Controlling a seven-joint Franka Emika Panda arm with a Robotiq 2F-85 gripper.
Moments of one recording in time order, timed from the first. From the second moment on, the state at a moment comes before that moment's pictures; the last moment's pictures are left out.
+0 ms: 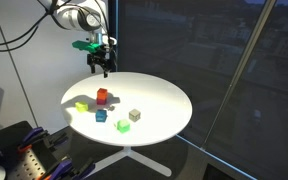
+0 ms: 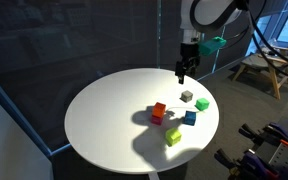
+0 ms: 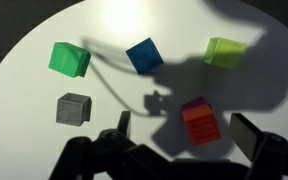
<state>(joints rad) 0.11 0.08 0.07 -2.20 -0.02 2.23 0.09</state>
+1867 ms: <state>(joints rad) 0.08 -0.11 0.07 -2.35 -0.02 2.23 0.10</state>
